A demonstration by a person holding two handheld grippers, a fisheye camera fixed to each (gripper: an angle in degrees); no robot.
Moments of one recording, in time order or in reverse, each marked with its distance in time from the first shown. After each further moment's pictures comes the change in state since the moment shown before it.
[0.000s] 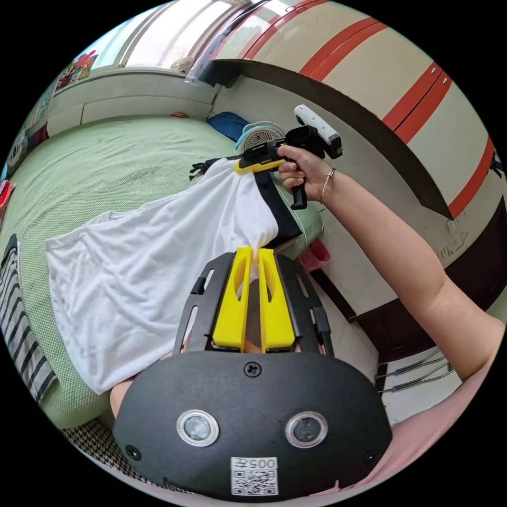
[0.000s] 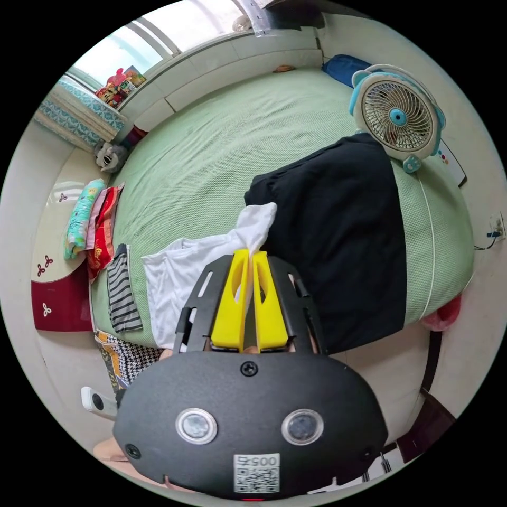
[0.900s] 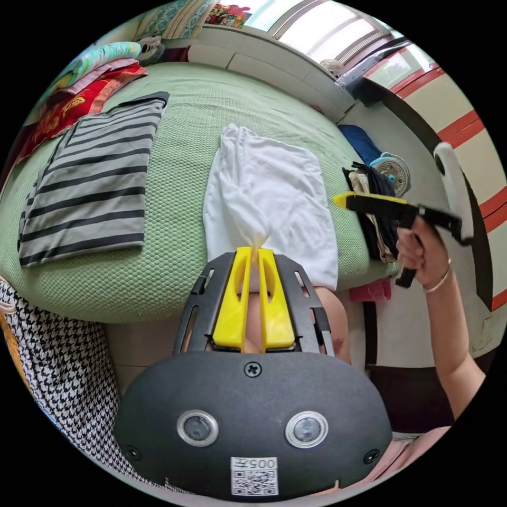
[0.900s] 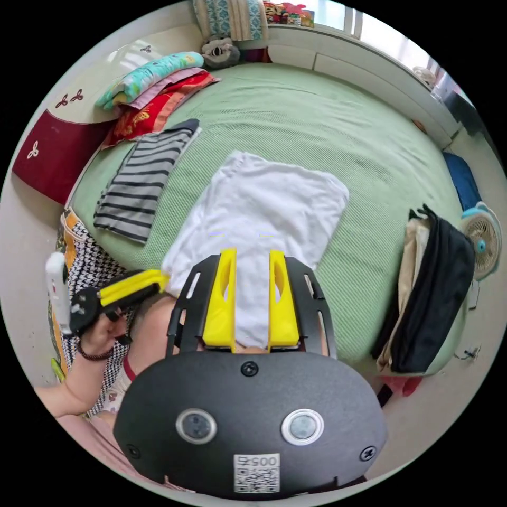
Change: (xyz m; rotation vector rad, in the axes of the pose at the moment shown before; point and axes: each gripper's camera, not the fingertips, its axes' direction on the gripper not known) left arm -0.218 0.162 -0.129 -0.023 -0.305 -0.503; right arm -0.358 0.152 0.131 -0.107 0.116 -0.602
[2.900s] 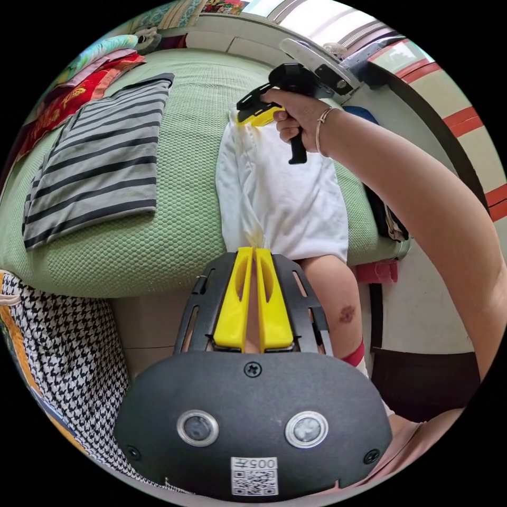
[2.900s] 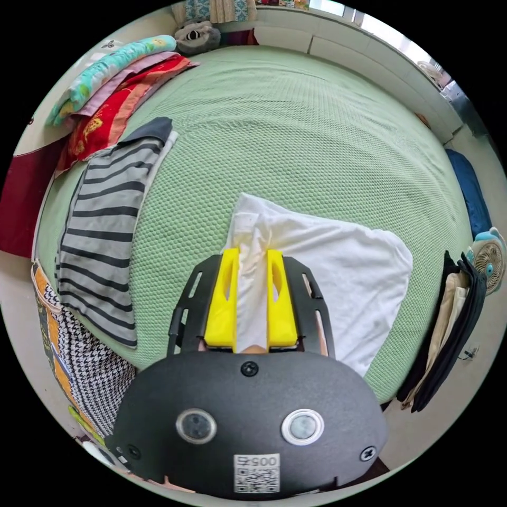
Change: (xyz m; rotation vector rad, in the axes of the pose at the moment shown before) left arm -0.068 0.042 0.020 -0.111 -0.030 0.011; right arm -0.138 -0.174 0.155 -0.062 0.082 0.099
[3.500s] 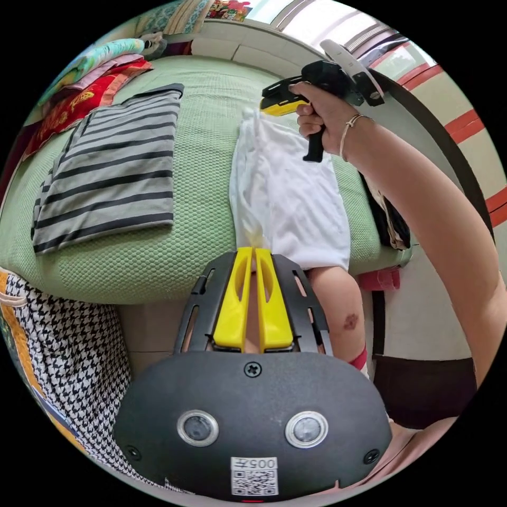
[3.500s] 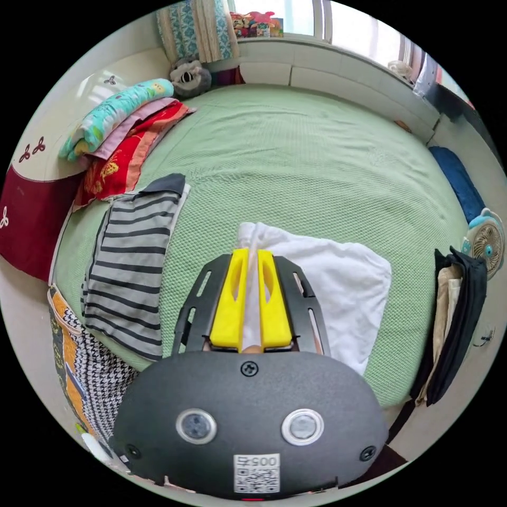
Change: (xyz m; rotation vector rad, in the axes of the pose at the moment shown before) left arm -0.014 -0.008 -0.004 0.039 -0.017 -0.011; right arm 0.022 0.014 -0.041 0.195 -0.049 0.079
